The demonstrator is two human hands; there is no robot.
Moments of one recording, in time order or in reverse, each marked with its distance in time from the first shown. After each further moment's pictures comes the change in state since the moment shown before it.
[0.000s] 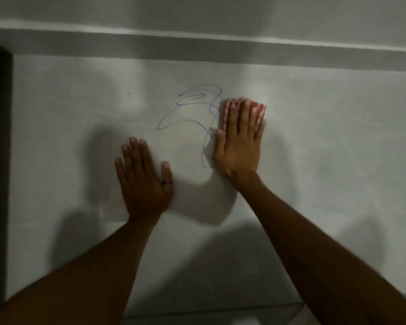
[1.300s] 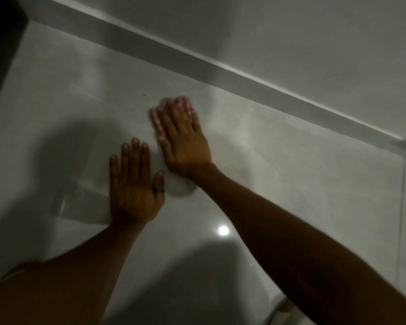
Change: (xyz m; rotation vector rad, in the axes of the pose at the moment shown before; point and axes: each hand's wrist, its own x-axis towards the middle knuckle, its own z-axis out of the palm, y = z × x) left_hand -0.001 -0.002 -0.001 -0.115 0.072 0.010; right_hand 0.053 -0.096 0.010 0.029 -0.138 -0.571
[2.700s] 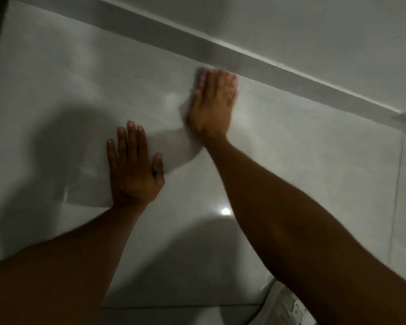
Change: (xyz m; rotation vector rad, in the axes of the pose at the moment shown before) left_hand 0.000 0.003 -0.007 0.020 -0.074 -0.009; right_hand 0.012 0.030 -0.015 0.028 0.080 0.542
